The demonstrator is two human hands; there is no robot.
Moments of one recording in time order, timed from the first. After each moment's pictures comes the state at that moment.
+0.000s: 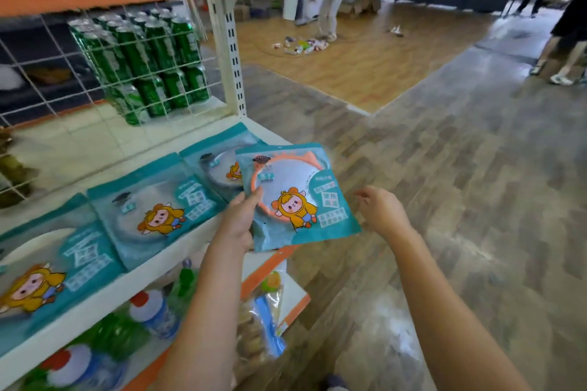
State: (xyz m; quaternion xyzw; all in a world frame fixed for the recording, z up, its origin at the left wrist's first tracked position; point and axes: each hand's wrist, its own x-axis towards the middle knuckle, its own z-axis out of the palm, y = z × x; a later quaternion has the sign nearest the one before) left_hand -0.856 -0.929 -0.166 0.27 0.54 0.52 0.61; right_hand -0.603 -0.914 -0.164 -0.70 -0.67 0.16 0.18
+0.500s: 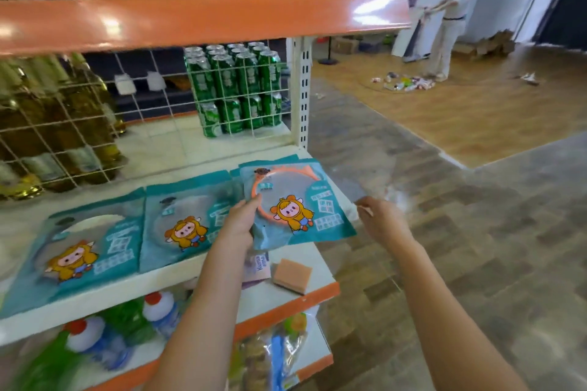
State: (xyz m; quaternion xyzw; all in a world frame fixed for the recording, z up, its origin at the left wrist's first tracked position) left_hand -0.880 -0.867 -0.153 0.13 0.63 0.59 0.48; right_hand -0.639 -0.785 -0.147 -0.55 -0.80 0.18 0.18
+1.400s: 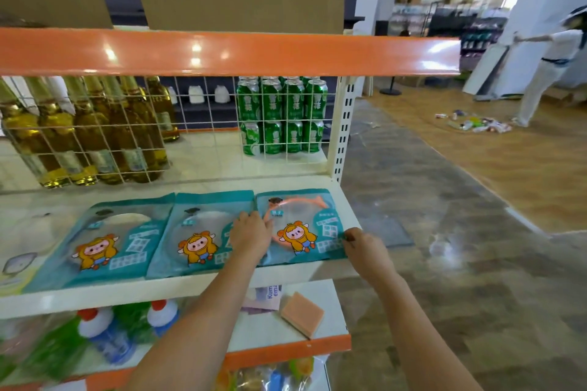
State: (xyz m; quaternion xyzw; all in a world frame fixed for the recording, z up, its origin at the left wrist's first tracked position) left_hand -0.903 -0.833 -0.170 0.34 0.92 0.19 0.04; right_hand -0.698 -0.743 -0.154 -0.45 -0.86 0.18 0.11
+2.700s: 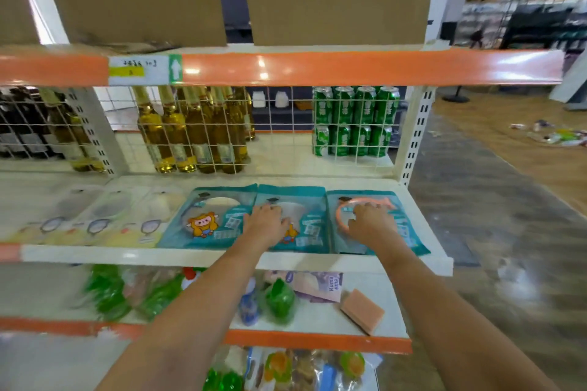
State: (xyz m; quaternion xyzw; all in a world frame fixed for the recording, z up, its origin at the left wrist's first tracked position) left_hand -0.959 -0.958 -0.121 0.38 0.92 0.04 0.04; right_hand -0.810 -0.805 -0.113 -0.41 -0.91 0.07 0.00
